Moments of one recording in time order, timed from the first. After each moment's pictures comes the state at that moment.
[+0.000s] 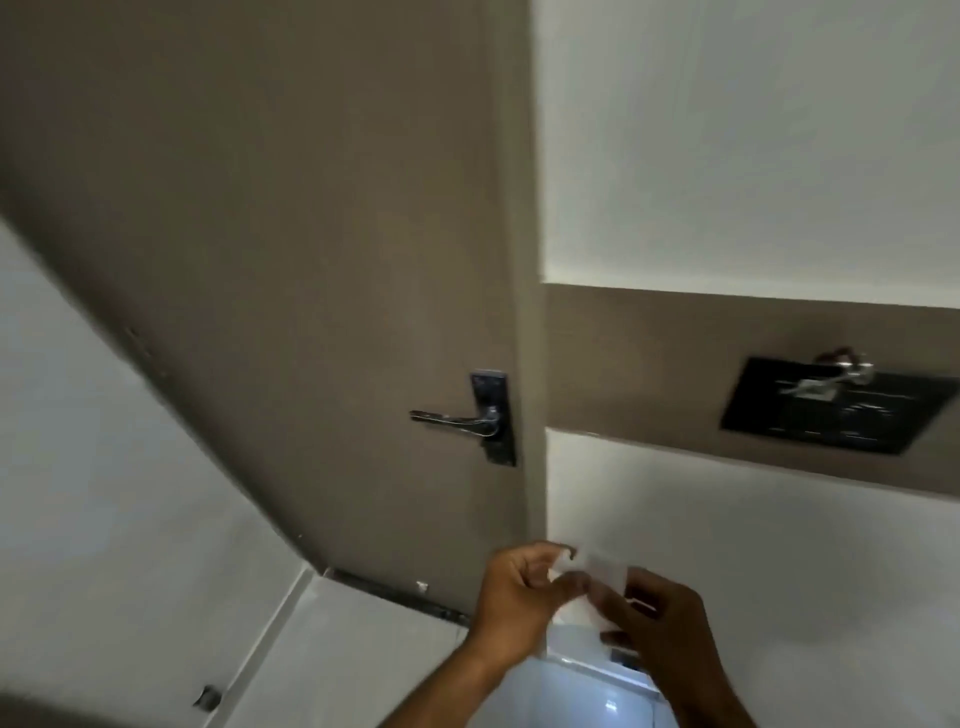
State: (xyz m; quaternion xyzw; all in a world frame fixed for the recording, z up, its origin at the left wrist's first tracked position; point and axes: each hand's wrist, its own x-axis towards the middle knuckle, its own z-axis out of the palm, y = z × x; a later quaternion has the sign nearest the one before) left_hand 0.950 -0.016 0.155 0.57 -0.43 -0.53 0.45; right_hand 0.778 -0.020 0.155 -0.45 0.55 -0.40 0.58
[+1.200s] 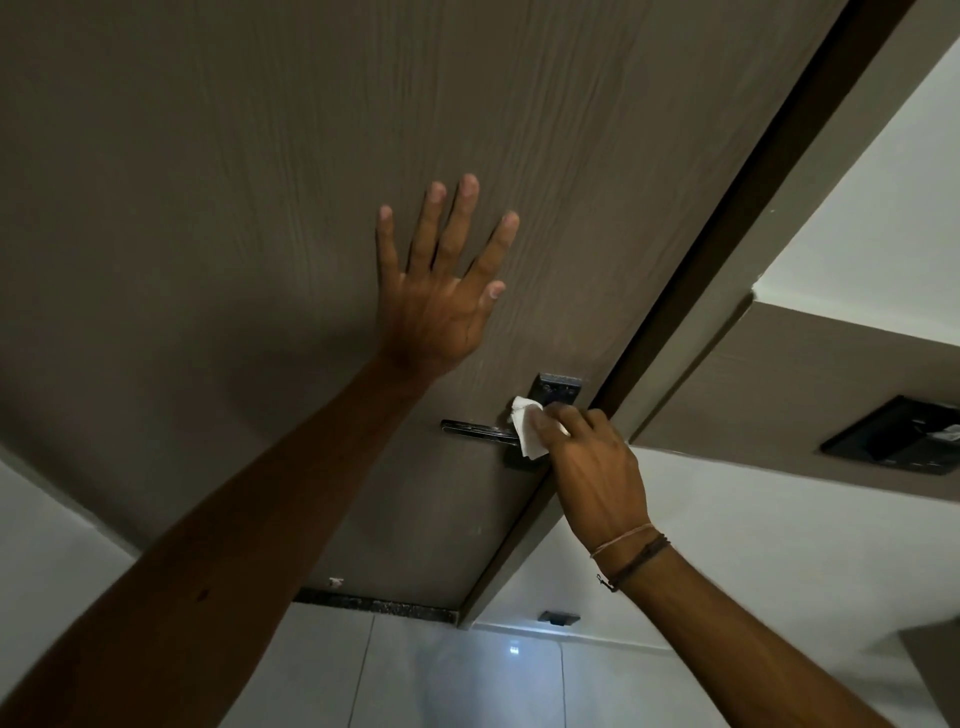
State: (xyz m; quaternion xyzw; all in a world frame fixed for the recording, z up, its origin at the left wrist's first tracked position) left_hand 1.190 -0.310 0.238 0.48 -0.66 0.37 0.45; right_hand 0.988 -0.157 0.214 -0.78 0.61 -0.04 -0.13
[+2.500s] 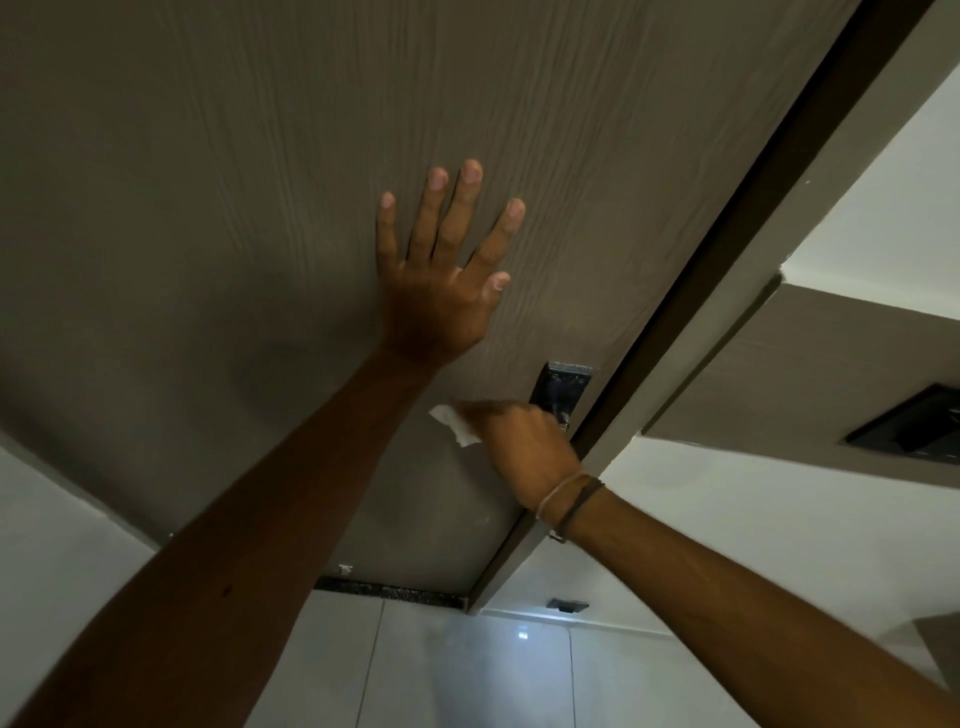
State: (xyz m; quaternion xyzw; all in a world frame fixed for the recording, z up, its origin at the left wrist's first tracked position) left_hand 1.187 -0.313 0.231 0.45 -0.64 0.37 0.51; right_hand 1.045 -0.193 0.210 -0.85 0.53 -0.04 0.07
